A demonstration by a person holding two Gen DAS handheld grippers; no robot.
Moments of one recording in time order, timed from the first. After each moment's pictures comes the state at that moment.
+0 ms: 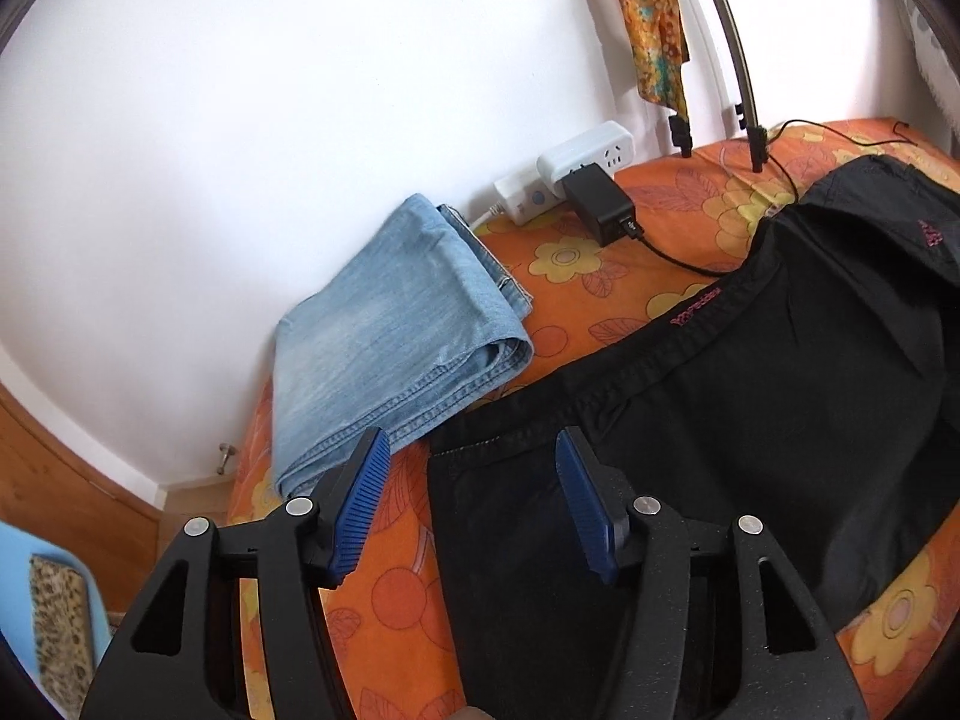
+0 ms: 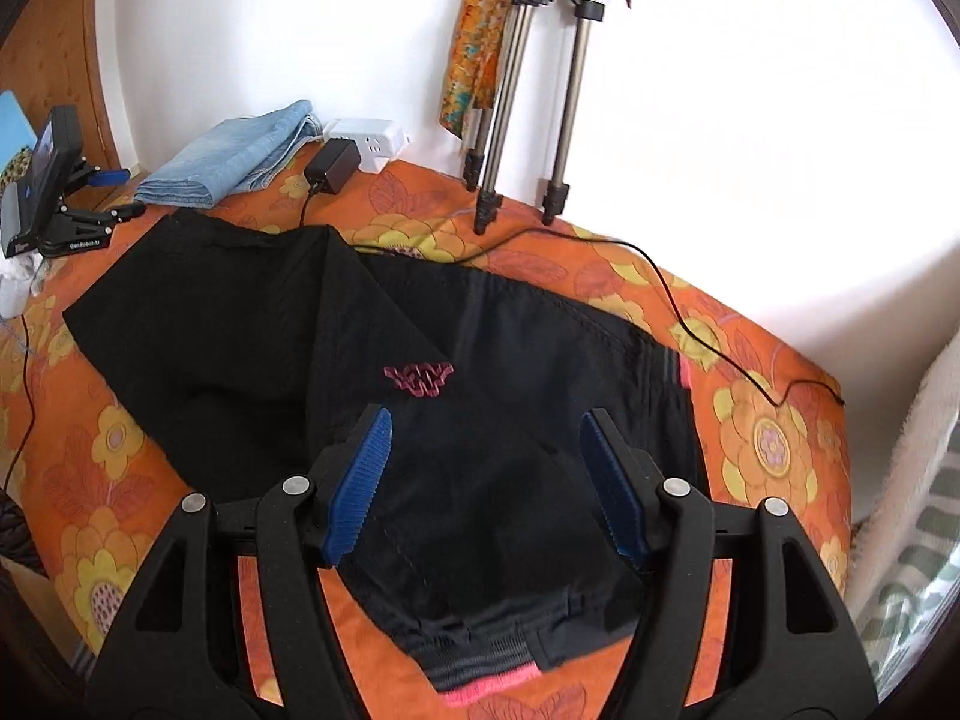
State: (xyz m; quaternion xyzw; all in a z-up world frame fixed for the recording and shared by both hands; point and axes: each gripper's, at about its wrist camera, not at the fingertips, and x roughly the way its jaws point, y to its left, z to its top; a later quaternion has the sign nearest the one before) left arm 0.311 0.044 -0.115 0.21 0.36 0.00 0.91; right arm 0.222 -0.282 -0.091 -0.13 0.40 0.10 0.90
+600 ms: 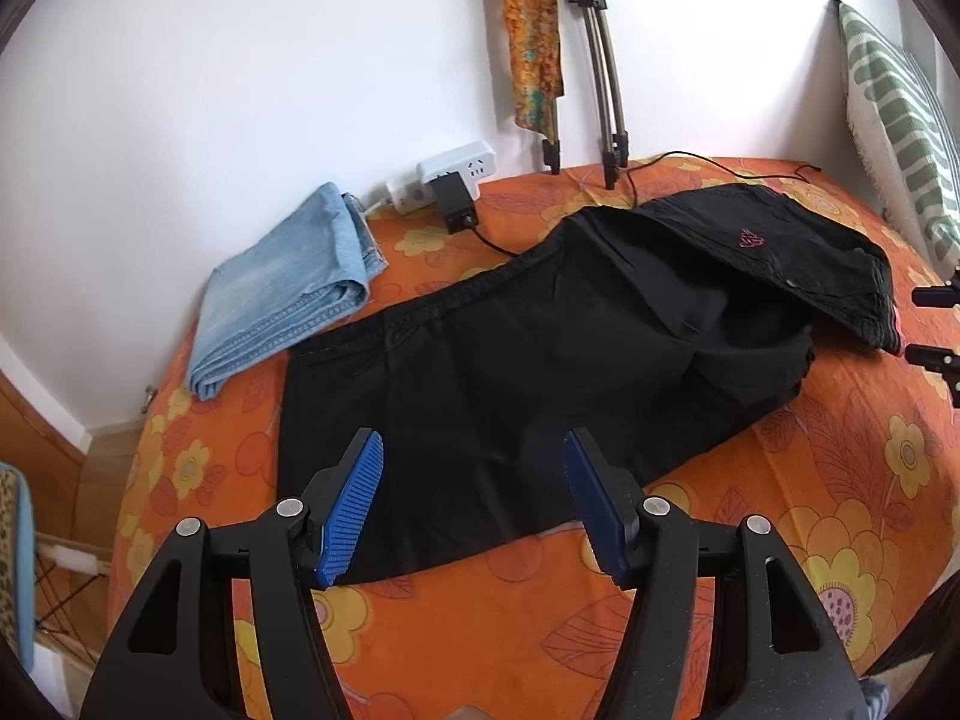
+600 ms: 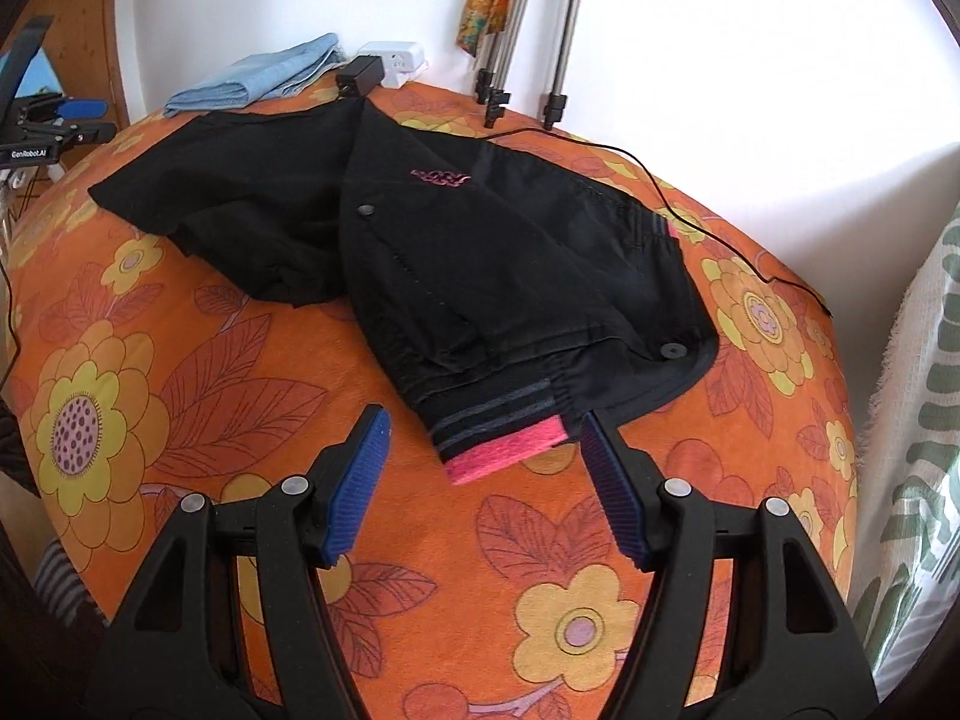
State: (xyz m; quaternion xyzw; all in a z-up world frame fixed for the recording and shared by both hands) left arm 0.196 -0.034 -0.110 0.13 0.37 -0.06 0.92; right arm 0.130 -0.282 -0.153 -0.19 0.42 0.11 0.88
